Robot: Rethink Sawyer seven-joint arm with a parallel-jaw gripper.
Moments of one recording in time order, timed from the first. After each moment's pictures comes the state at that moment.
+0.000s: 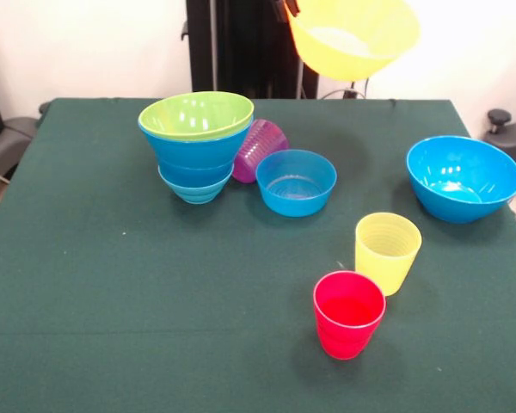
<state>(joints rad) -1.12 -0.90 1.05 2.35 -0.35 0.72 1.78</state>
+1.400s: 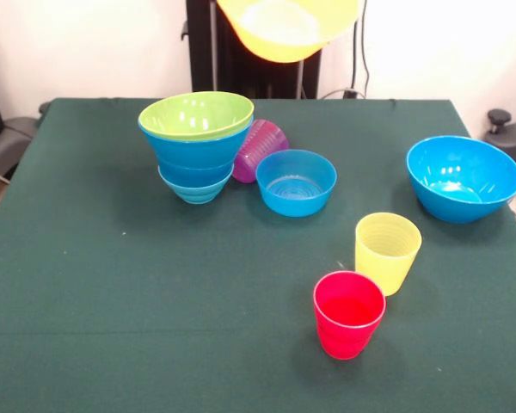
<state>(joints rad) -1.37 -0.78 1.16 2.22 -0.41 1.05 1.74</state>
